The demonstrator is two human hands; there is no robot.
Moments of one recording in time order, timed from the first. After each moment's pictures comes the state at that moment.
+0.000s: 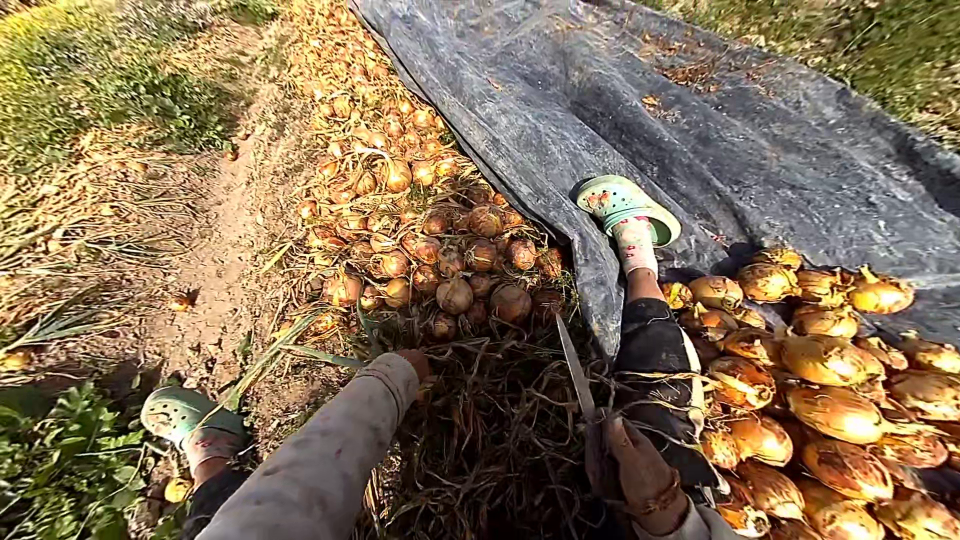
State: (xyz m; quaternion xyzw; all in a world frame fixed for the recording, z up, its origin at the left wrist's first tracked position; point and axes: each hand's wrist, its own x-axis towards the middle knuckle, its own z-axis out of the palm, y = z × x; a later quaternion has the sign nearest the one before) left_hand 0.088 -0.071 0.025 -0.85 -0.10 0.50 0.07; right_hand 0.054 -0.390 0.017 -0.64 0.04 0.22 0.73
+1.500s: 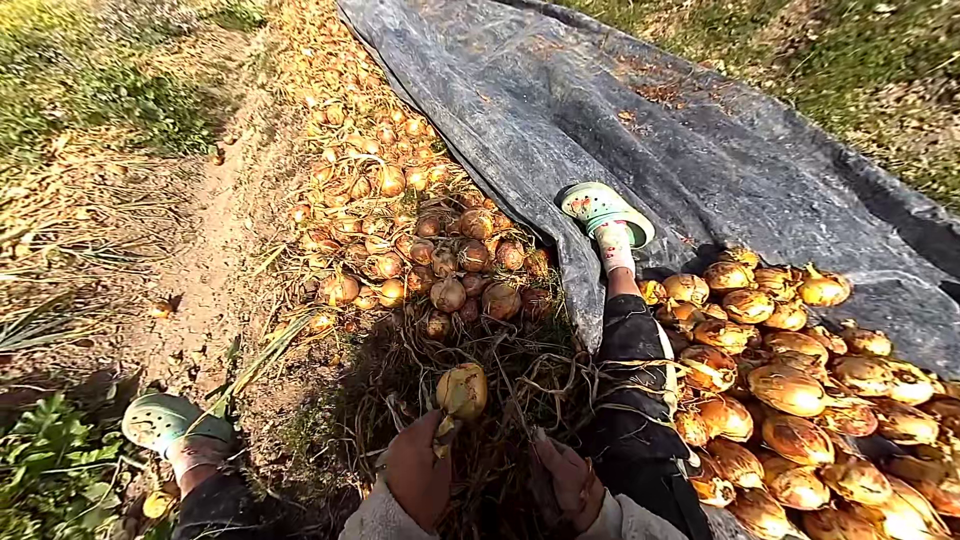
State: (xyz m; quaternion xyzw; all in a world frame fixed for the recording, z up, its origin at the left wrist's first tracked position) left_hand -0.056 -0.172 0.068 -0.93 -0.16 -0.15 -0.30; right_hand 0.010 -0.359 0.015 -0.57 0.08 0.41 0.71
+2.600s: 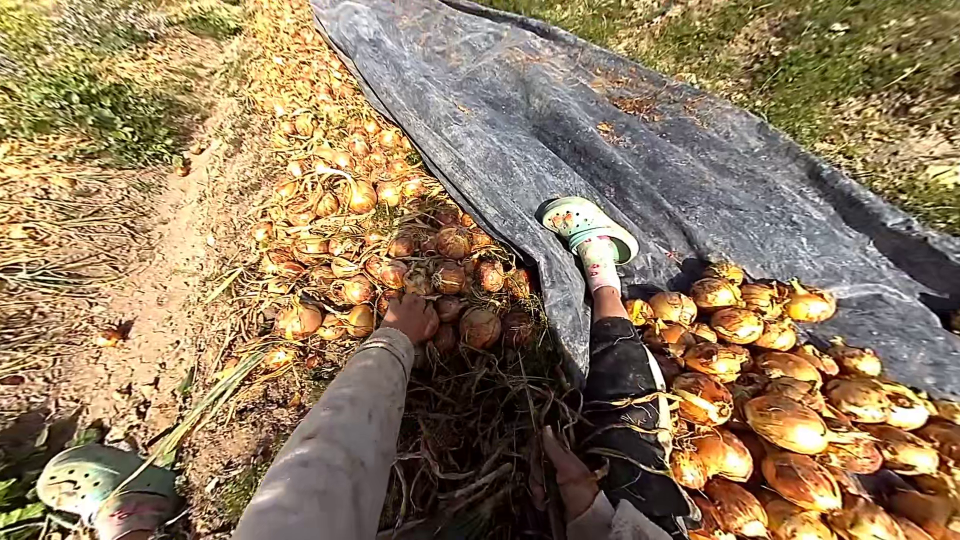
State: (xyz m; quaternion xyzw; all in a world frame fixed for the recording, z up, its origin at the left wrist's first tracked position) left_hand 0.209 -0.064 0.014 -0.96 -0.03 0.27 0.12; right_hand 0.076 -0.368 -0.040 -0.53 0.19 0.39 0.73
